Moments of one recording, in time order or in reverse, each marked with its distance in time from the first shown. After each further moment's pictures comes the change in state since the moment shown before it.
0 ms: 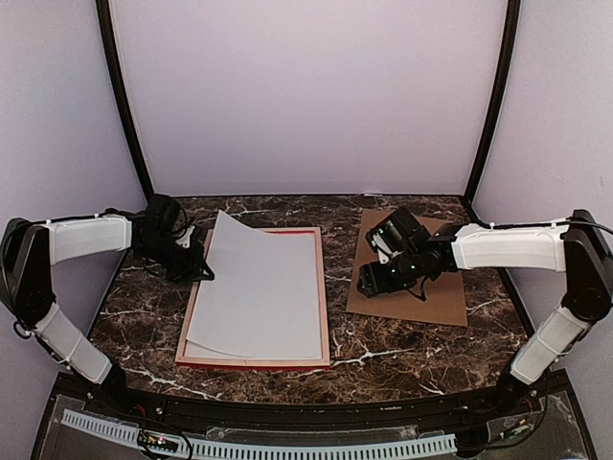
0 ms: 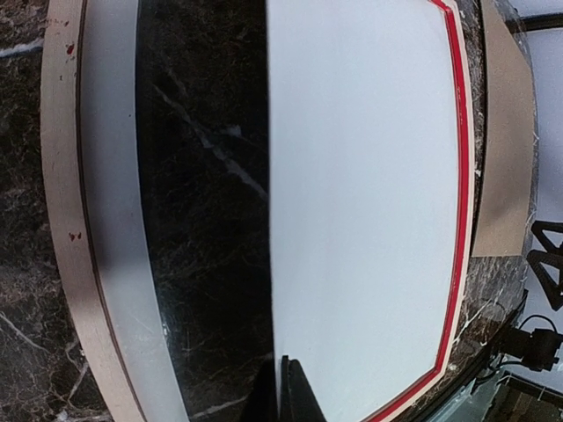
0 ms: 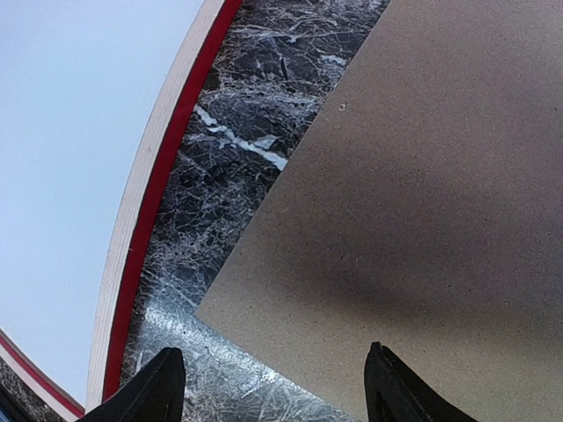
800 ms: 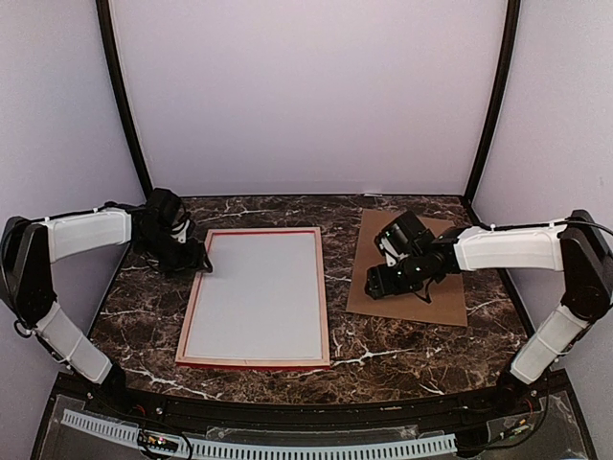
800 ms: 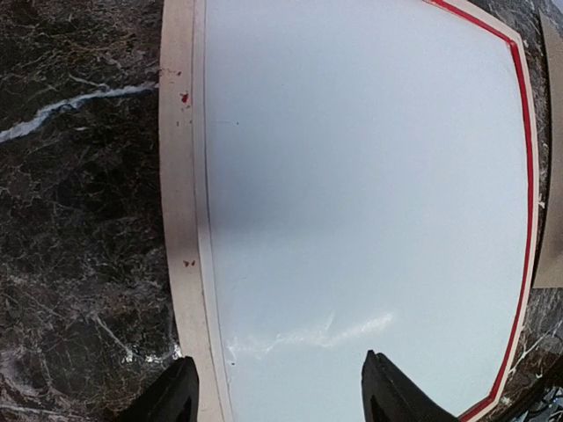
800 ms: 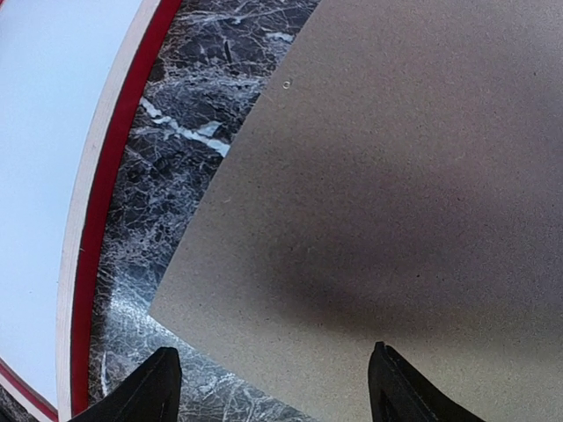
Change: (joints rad) left arm 0.000 0.010 0.058 -0.068 -0.201 0.053; right arm -0.049 0.002 -0.045 0.018 0.001 0.000
